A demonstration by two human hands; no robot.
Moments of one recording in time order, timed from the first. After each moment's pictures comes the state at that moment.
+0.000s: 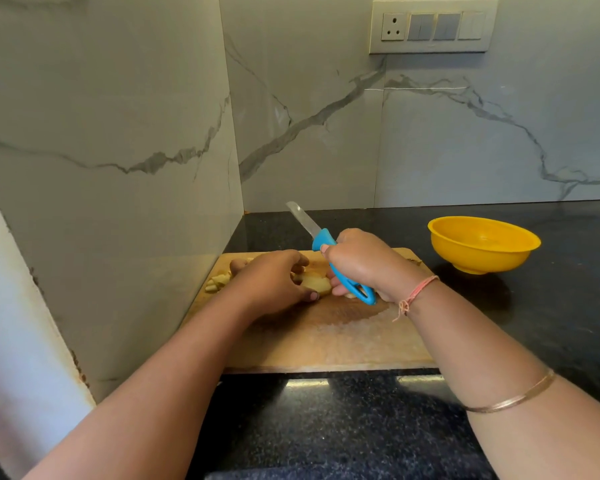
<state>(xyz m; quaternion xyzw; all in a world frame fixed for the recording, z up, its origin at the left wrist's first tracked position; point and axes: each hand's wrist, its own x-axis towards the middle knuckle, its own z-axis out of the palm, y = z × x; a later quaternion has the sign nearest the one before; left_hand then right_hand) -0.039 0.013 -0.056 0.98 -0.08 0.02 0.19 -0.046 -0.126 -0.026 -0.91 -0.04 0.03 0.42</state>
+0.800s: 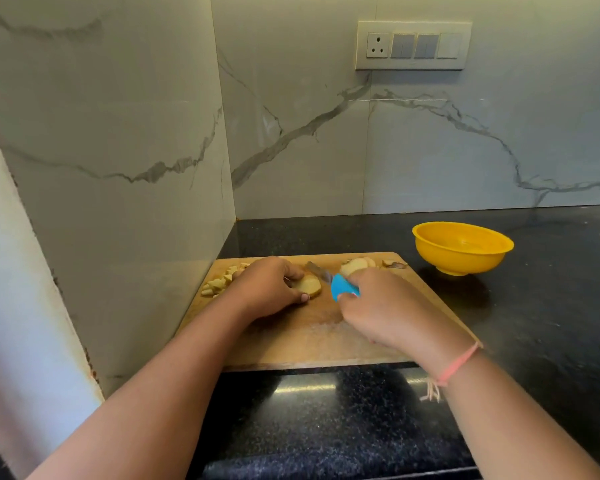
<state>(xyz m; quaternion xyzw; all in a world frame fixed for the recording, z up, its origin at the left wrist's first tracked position) -0.045 0.012 -0.054 0.97 -0.09 0.02 0.21 -0.119 -0.143 -0.035 -0.97 -0.05 -0.04 0.23</state>
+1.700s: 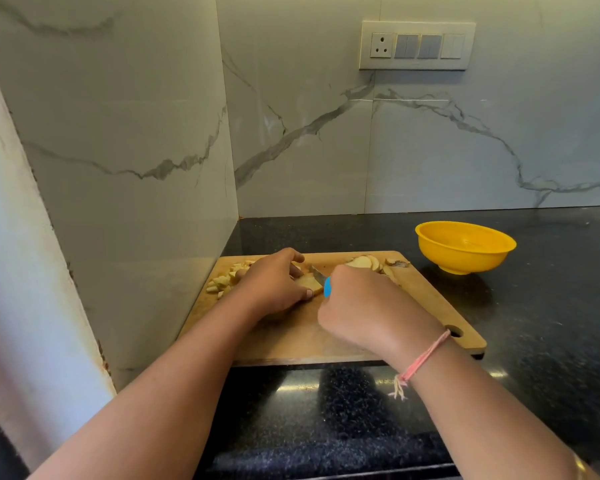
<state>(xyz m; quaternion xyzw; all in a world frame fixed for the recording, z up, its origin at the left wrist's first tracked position) -0.037 0.009 -0.061 0.96 -0.05 0.04 0.27 -0.132 -0.115 -0.022 -0.99 -0.07 -0.01 0.15</state>
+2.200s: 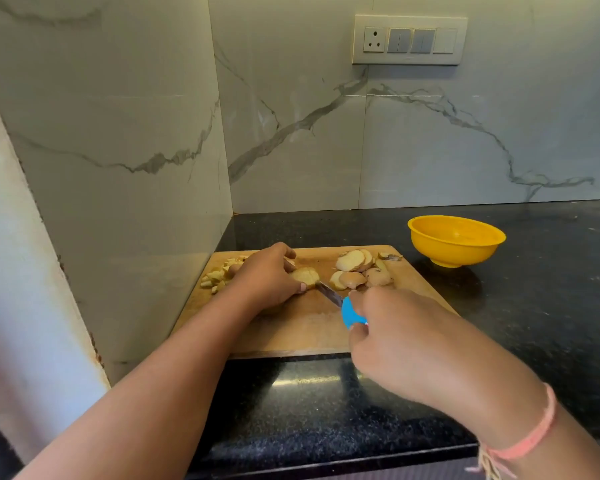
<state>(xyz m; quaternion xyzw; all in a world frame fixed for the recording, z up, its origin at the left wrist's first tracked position) -0.041 0.005 -0.060 0.96 -0.03 0.03 0.26 -0.183 -0.141 -0.020 -0.99 -0.09 0.01 0.11</state>
